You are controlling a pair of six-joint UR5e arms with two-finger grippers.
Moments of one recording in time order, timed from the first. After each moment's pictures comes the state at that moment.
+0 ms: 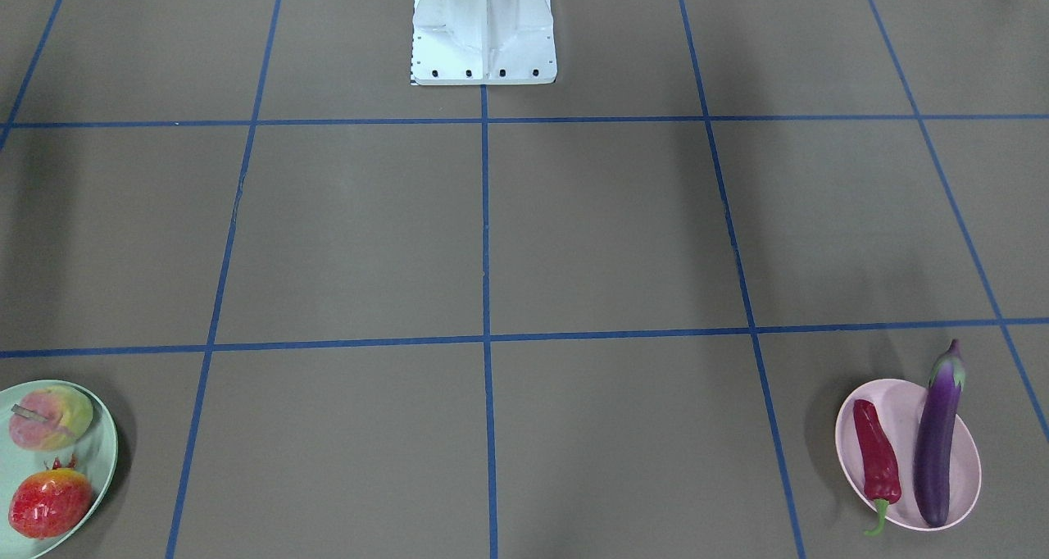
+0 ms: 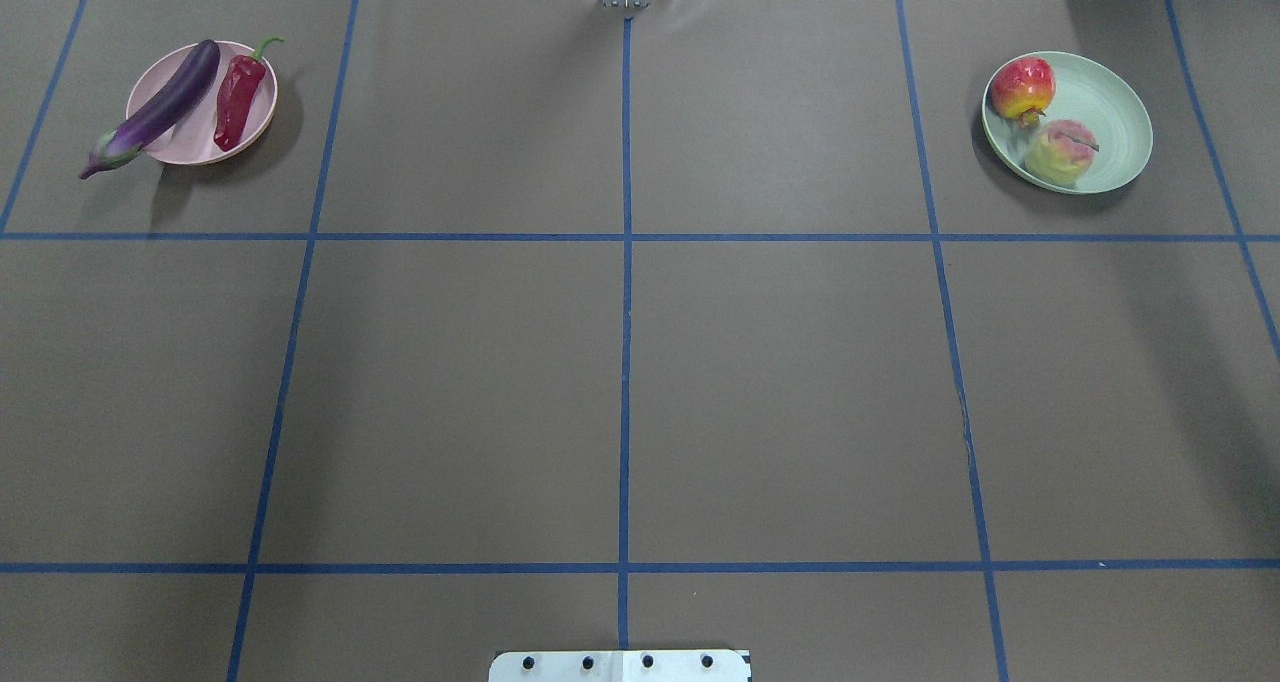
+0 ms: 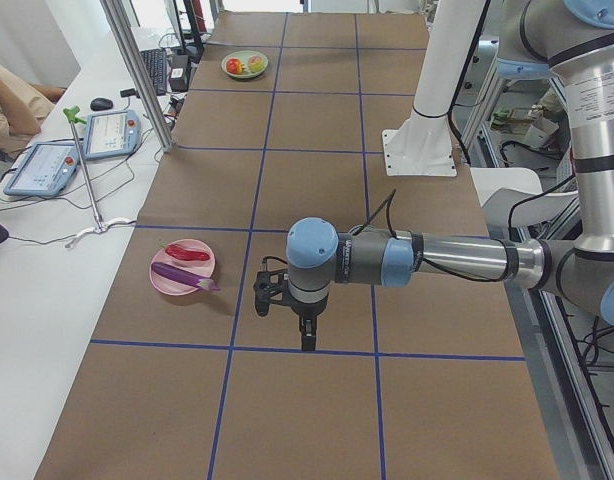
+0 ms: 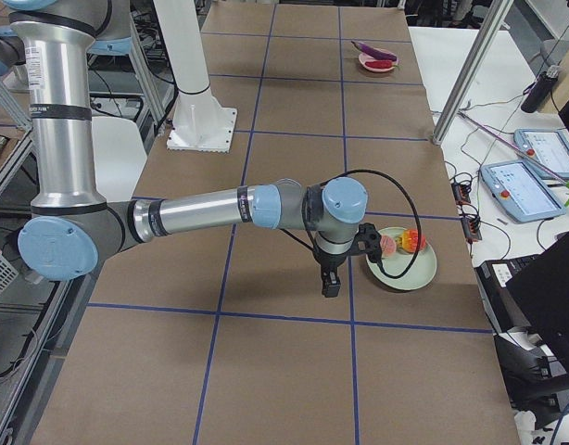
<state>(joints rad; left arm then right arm) -1.58 -1.33 -1.89 -1.60 -2.32 -0.10 1.56 -1.57 1.77 -1.79 2.35 -0.16</state>
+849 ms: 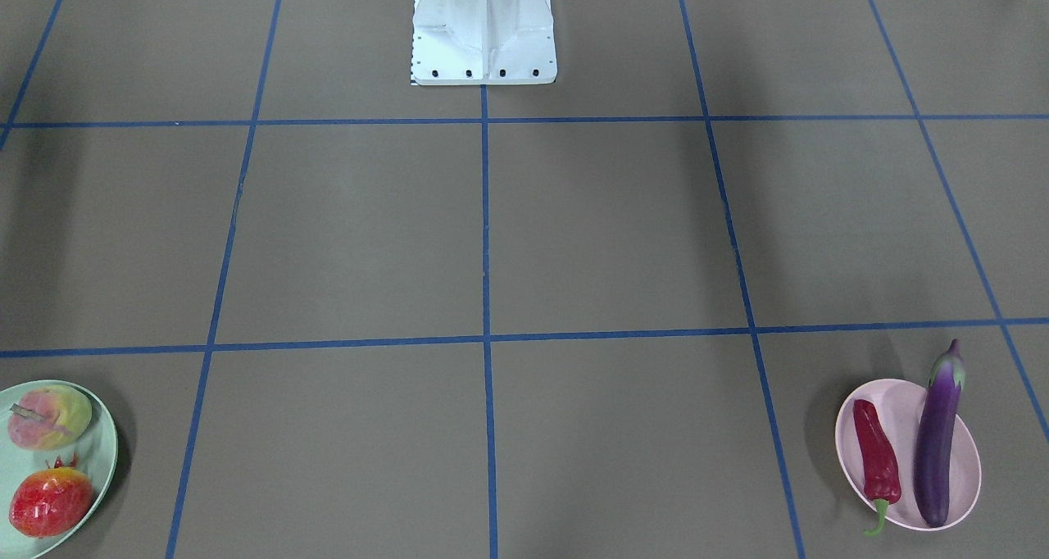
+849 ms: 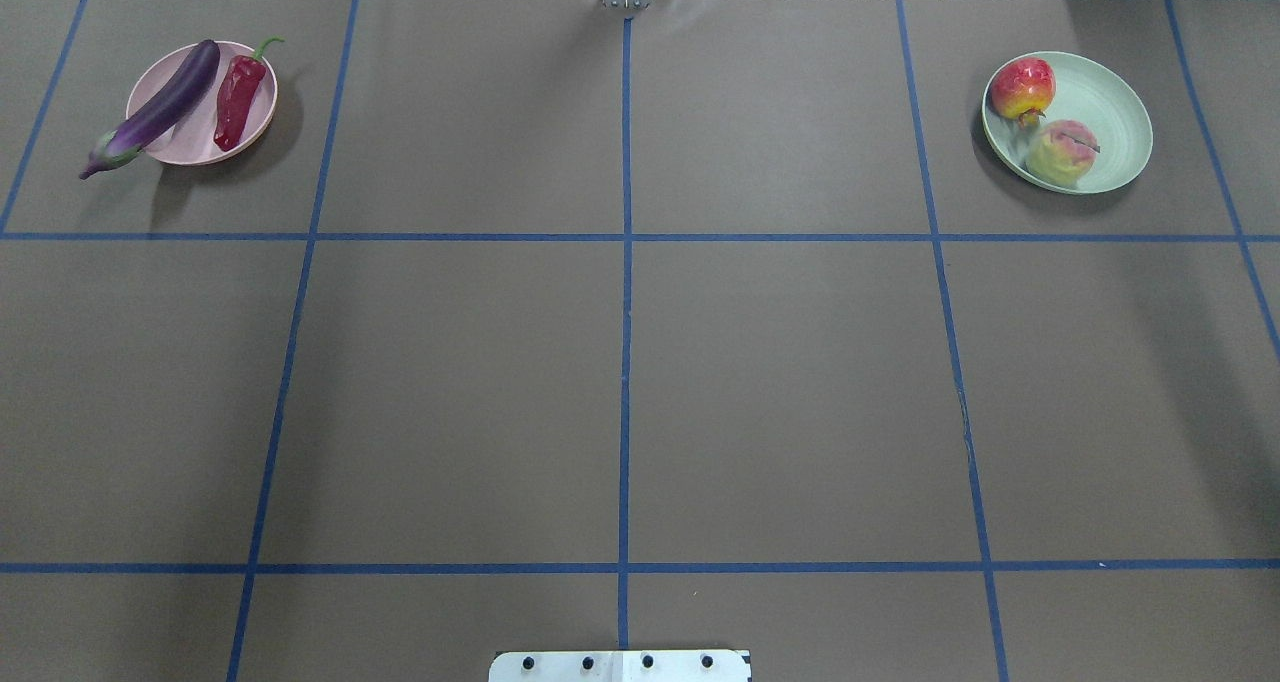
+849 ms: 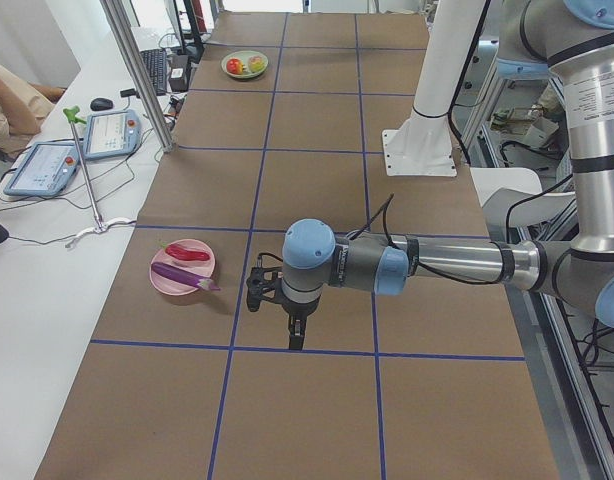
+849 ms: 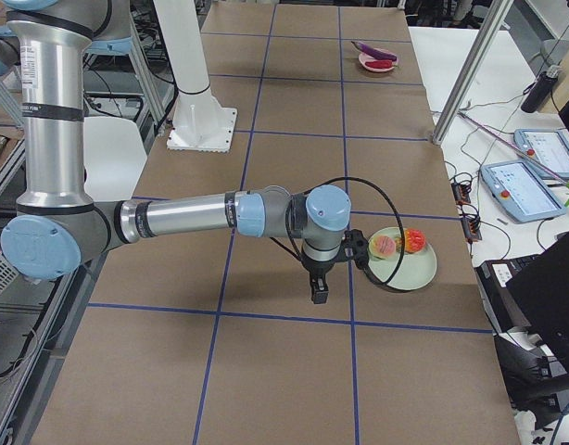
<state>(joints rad) -1.58 -1.34 -1.86 -1.68 -2.33 -0.10 1.56 -1.62 1.78 -1.73 2.34 -0.15</state>
